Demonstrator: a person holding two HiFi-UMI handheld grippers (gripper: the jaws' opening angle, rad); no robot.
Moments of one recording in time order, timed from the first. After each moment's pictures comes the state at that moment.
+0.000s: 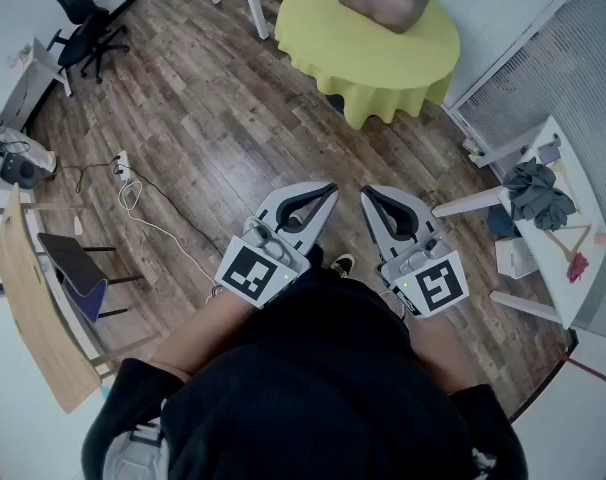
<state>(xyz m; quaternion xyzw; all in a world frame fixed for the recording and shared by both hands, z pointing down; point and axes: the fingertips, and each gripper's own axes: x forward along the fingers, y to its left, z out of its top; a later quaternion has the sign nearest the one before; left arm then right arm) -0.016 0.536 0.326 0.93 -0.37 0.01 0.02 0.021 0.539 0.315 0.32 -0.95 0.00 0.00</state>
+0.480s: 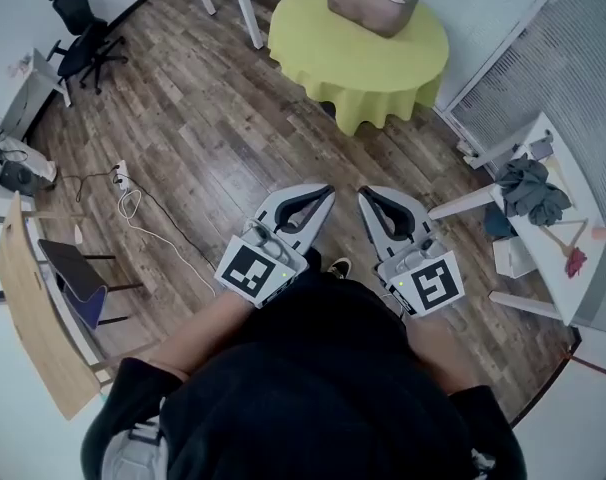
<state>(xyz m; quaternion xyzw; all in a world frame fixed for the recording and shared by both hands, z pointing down) 0.006 0.550 0.324 0.93 -0.36 0.01 0.02 0.044 0.552 0.310 0.34 -0.94 0.00 0.00</state>
